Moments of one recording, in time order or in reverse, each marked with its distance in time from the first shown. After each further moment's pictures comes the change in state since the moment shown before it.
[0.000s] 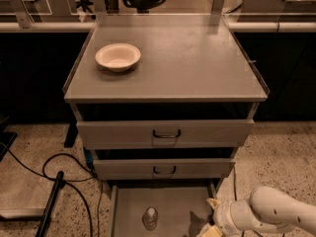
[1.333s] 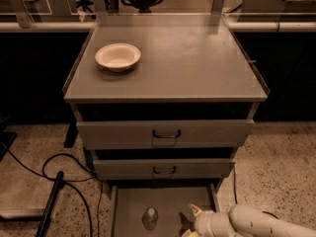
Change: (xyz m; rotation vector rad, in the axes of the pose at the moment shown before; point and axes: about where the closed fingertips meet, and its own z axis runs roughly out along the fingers) arm 0.017 -0.015 0.111 -0.014 -0.171 -0.012
